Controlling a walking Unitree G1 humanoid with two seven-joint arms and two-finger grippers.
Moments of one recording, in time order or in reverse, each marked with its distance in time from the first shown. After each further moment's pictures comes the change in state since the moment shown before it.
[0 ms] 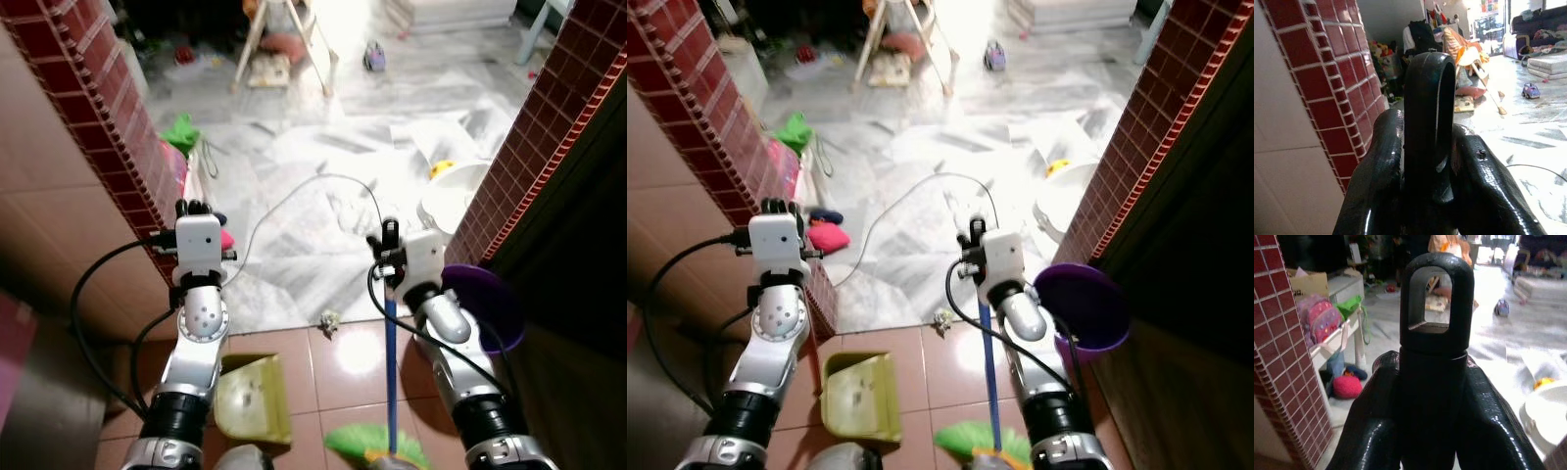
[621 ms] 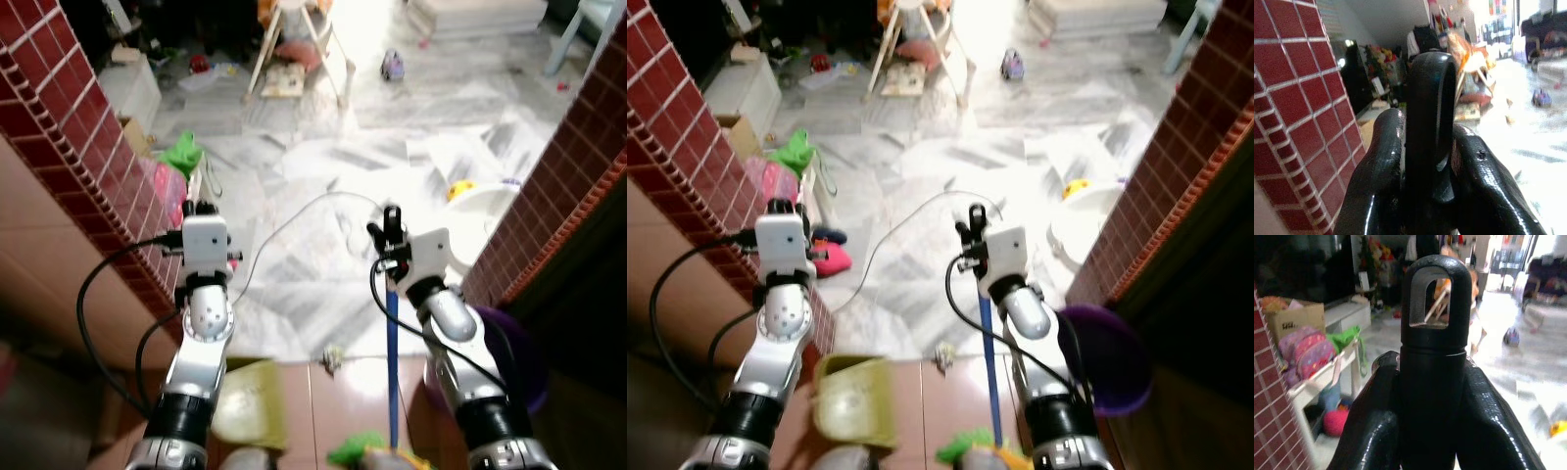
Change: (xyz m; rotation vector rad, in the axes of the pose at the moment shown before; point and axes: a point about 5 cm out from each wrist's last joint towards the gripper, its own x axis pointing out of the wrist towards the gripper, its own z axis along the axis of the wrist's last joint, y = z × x) left arm 0.002 -0.003 0.007 -0.015 -0.025 -0.002; right arm 0.003 0.003 0.021 -0.022 -0.102 0.017
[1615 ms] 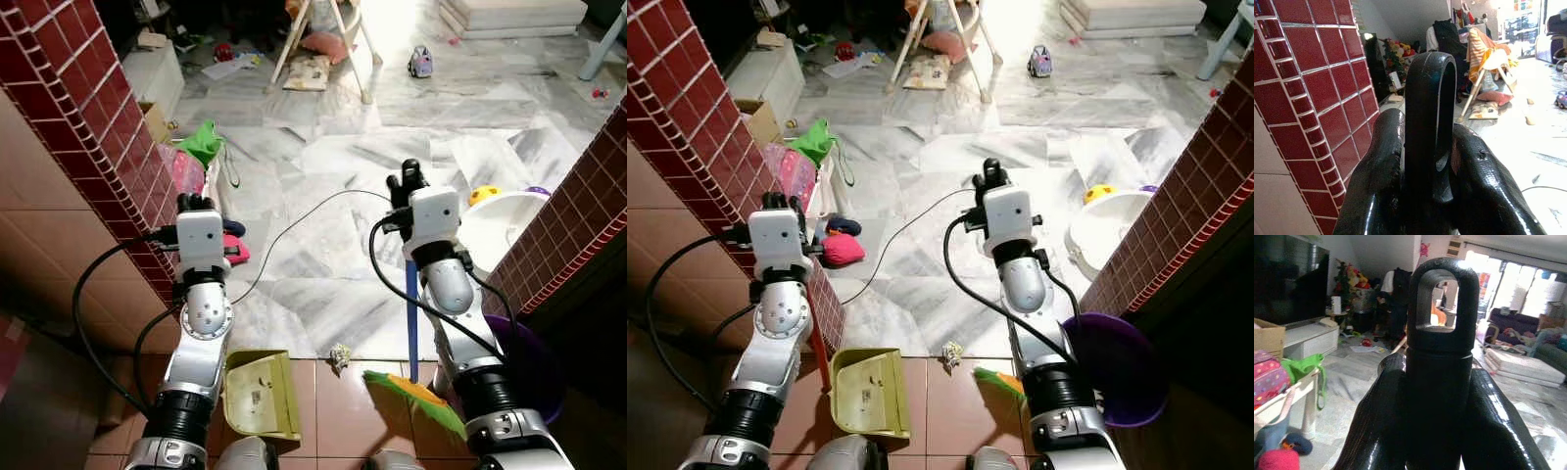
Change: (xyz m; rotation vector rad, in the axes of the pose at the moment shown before) left arm 0.000 0.000 0.000 -0.009 0.009 0.009; right arm 0.021 -0.019 0.032 -0.190 -0.115 -0.218
